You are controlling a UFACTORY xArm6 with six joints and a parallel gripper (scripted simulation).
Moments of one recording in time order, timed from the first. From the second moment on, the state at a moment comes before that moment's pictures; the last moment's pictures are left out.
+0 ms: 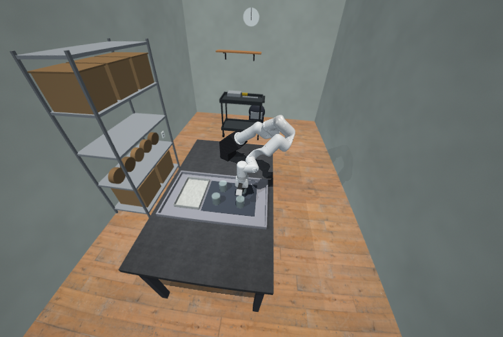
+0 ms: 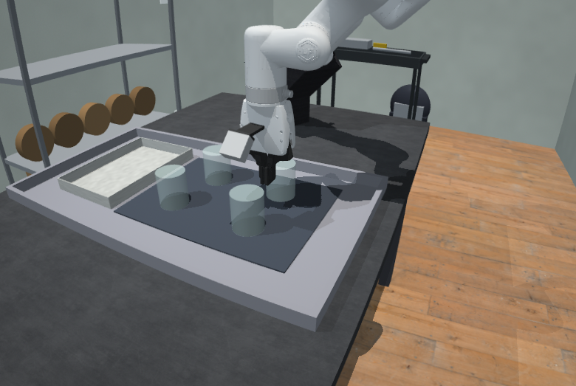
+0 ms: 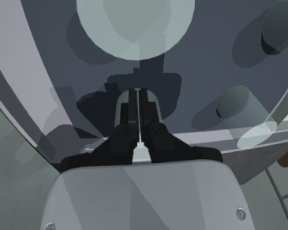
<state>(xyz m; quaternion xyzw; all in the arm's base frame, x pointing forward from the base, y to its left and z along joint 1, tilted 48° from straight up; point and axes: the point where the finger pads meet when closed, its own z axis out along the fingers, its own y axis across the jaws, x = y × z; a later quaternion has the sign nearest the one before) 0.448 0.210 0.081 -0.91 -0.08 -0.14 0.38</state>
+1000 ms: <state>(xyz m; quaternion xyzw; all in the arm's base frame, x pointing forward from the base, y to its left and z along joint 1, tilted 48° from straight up) 0.445 0.210 0.080 -0.91 -0.08 -0.14 0.38</state>
